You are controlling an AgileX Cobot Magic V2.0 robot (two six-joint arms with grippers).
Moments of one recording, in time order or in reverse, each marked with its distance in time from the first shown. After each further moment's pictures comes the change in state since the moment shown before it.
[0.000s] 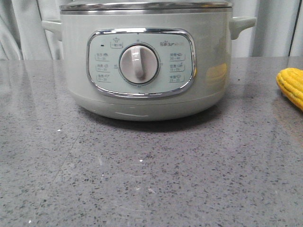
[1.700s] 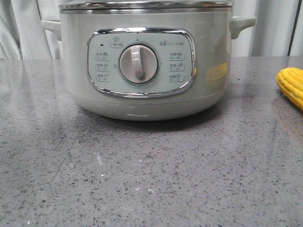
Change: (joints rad) left arm -0.640 1.058 -0.614 0.181 -0.238 -0.030; right arm 0.000 0.569 -0.489 0.079 0.332 0.003
